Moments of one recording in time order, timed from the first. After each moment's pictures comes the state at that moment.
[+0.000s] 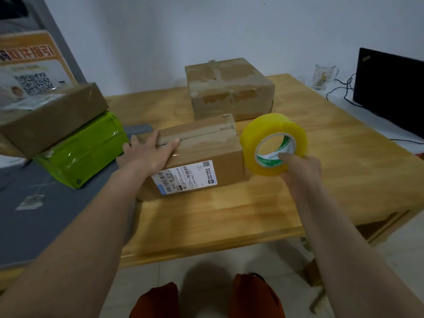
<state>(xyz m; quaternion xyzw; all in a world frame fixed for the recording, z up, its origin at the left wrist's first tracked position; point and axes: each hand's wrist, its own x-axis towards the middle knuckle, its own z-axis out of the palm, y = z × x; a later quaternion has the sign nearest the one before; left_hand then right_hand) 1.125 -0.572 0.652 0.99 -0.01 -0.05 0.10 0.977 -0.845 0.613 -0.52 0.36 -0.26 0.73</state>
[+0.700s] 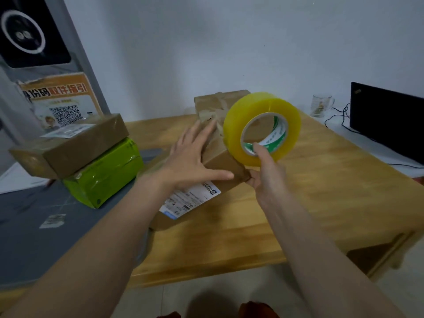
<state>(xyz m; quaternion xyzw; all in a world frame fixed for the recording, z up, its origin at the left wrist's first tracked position) 1.071 -0.601 0.715 0.90 -0.36 0.03 0.25 0.998 -0.762 0.672 -0.44 0.22 -0.24 0.84</state>
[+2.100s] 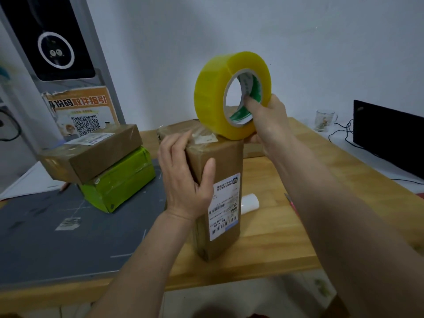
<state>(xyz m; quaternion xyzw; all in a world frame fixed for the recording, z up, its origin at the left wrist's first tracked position) 1.025 -0.589 0.703 0.70 -0.30 0.49 0.42 1.016 -0.751 0.795 -0.67 0.09 -0.30 0.67</state>
